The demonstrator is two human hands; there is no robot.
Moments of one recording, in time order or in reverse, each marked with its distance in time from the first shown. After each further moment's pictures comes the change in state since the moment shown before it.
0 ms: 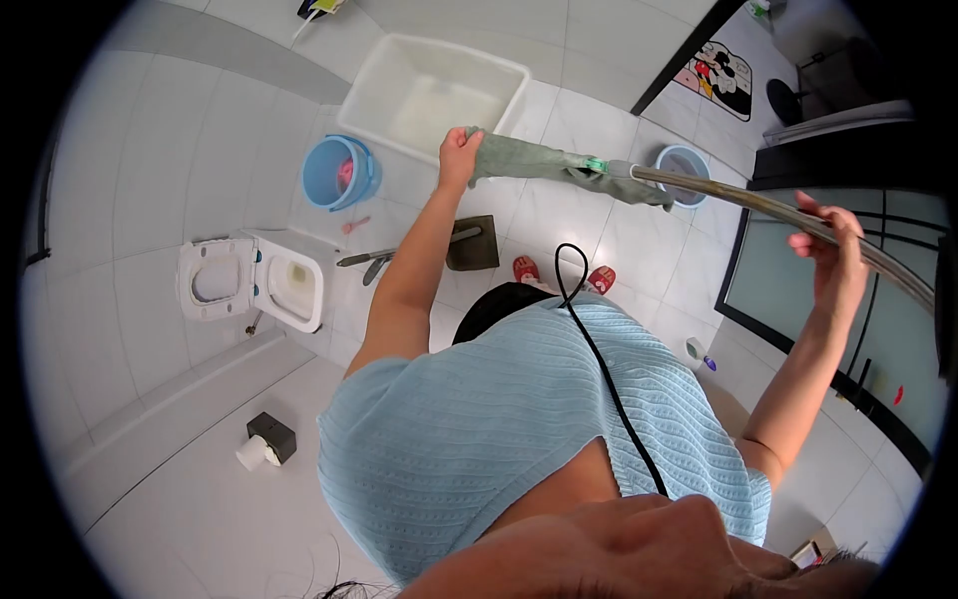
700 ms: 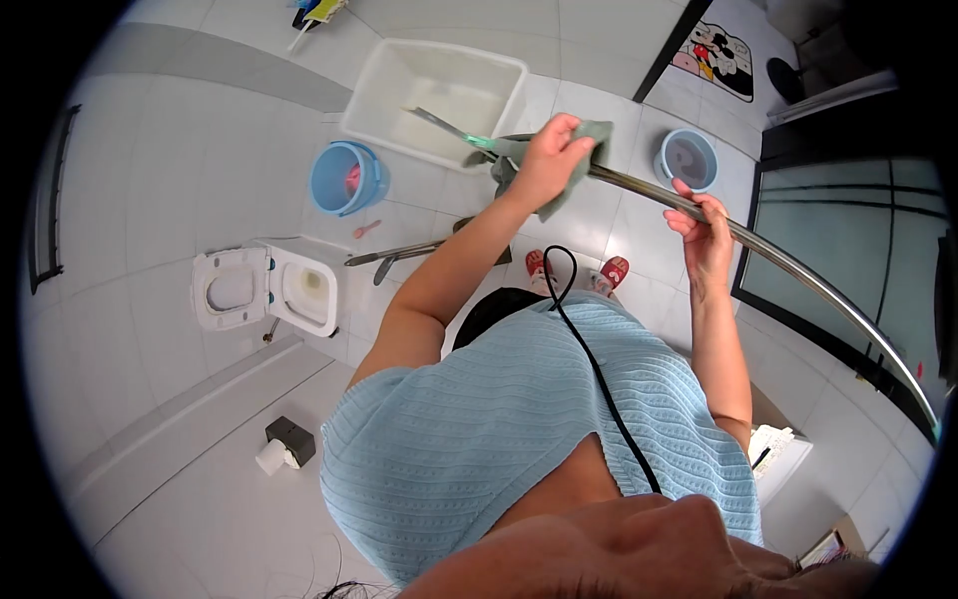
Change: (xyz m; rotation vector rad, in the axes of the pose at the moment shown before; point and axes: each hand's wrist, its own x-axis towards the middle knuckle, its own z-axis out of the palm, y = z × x) left_hand -0.112 0.108 0.129 -0.096 -0.476 0.214; right_hand -0.052 0.179 0.079 0.586 0.058 0.218
